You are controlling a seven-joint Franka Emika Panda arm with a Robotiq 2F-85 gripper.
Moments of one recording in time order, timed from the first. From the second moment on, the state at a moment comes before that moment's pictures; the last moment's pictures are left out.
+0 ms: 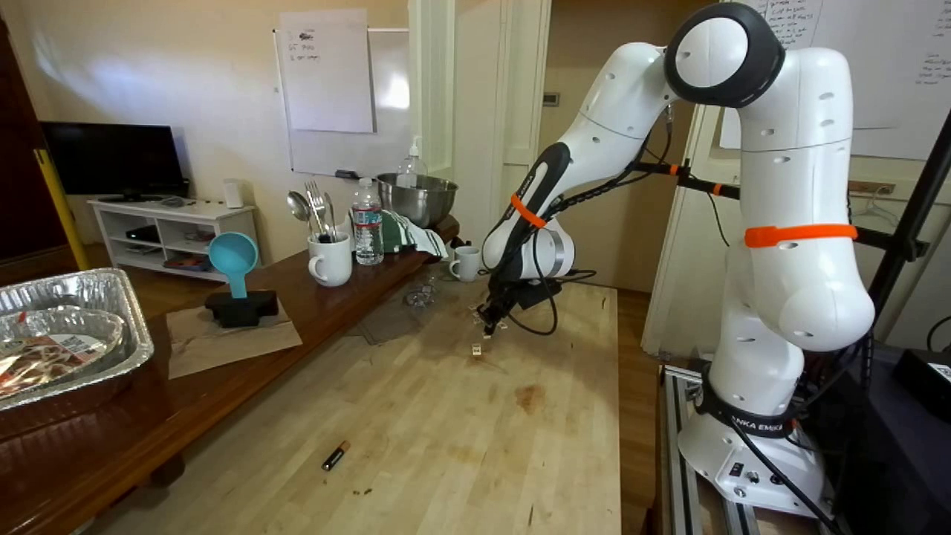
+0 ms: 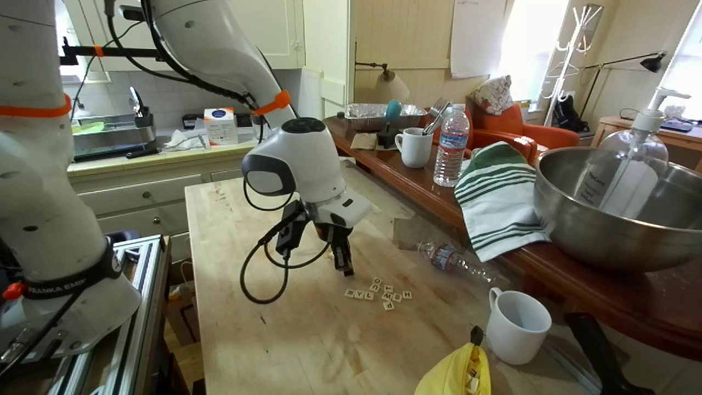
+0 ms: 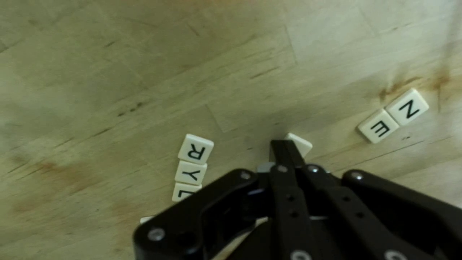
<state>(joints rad) 0.13 0.23 -0.31 -2.55 0.56 3.01 -0.38</state>
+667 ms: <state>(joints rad) 0.14 0.23 -0.29 -2.54 0.56 3.01 -0.38</state>
